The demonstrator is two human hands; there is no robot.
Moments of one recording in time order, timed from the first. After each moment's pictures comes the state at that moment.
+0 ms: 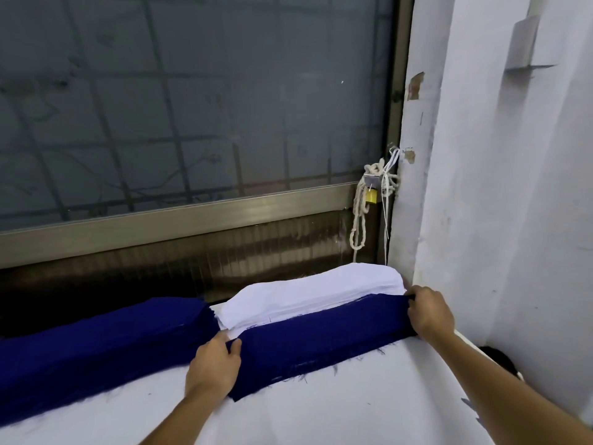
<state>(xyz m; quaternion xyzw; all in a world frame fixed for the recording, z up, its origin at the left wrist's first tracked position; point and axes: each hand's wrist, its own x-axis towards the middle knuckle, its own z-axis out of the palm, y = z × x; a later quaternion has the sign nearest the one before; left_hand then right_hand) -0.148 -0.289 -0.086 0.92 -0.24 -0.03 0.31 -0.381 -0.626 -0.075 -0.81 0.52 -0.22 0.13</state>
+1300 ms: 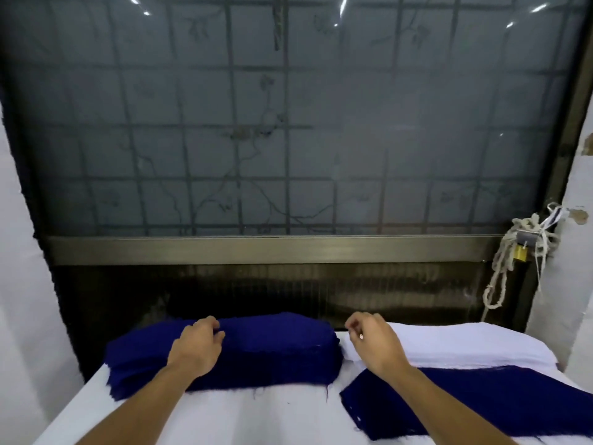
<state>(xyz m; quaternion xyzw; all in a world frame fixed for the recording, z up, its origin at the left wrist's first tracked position) 0.013 -0.067 -0.014 0.96 -0.19 0.05 0.21 -0.153 -0.383 -0.021 -0.93 0.20 -0.23 0.18</state>
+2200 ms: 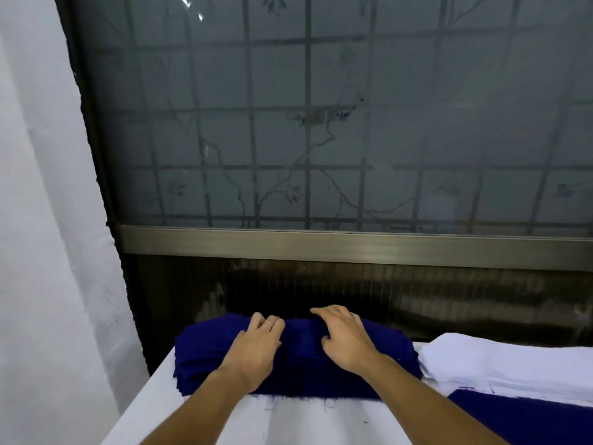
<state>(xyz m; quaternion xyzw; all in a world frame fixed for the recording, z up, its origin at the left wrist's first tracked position) 0.041 -0.041 -0.034 0.92 -0.36 0.13 0.05 -0.020 -0.253 -0.028 -0.97 0.00 -0.15 0.20</state>
